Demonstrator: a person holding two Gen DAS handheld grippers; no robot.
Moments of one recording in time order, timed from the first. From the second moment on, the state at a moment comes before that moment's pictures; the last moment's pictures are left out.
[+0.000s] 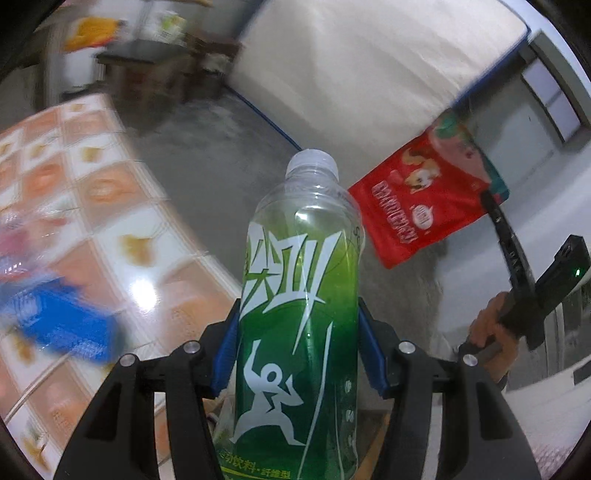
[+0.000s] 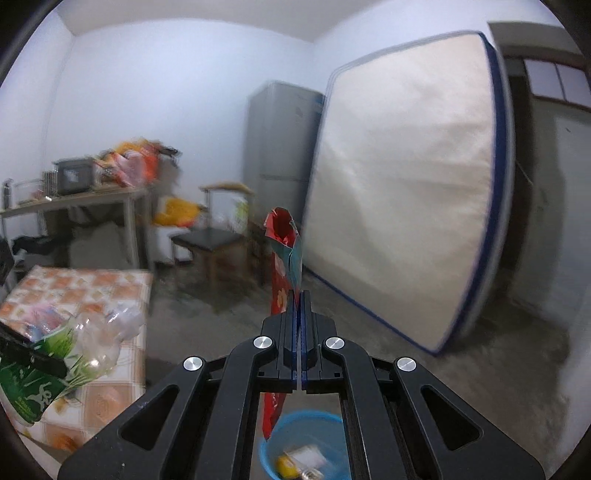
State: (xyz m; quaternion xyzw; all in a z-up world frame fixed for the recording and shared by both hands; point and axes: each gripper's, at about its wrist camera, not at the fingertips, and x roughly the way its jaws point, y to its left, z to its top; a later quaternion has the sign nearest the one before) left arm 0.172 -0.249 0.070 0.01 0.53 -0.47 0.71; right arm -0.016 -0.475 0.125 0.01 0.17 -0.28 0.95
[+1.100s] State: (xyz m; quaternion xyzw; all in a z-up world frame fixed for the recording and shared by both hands) left arm 0.187 -0.535 -0.152 0.11 0.65 -0.44 0.61; right arm -0.021 -0.670 -0.184 0.37 0.43 -0.36 0.74
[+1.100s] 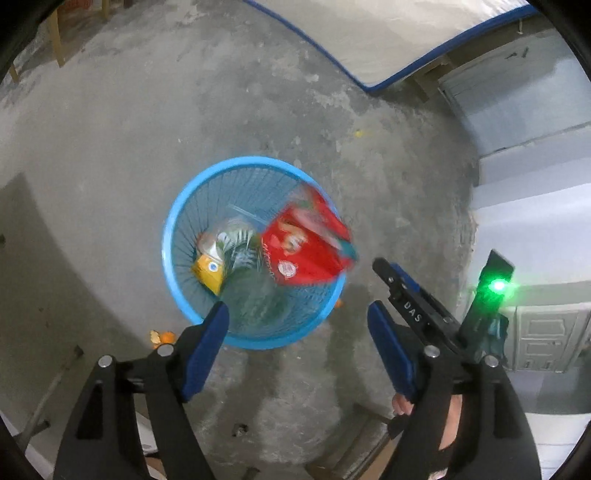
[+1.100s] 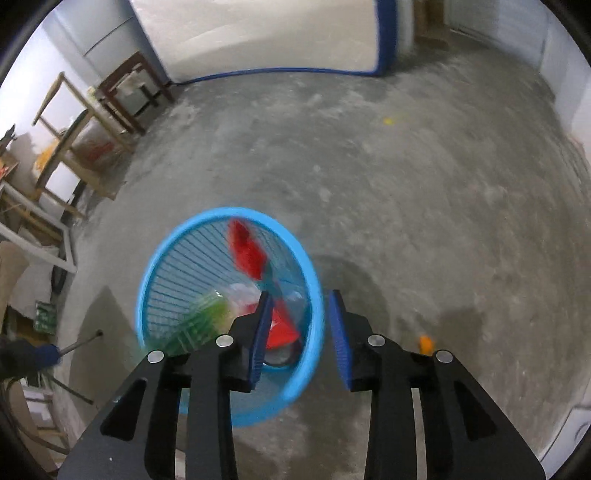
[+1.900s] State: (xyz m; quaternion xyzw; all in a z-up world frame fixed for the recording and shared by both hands) left arm 0.157 -0.269 0.051 0.03 0.48 -0.43 0.77; right arm -0.037 -0.639 -0.150 0.35 0.38 -0.33 0.79
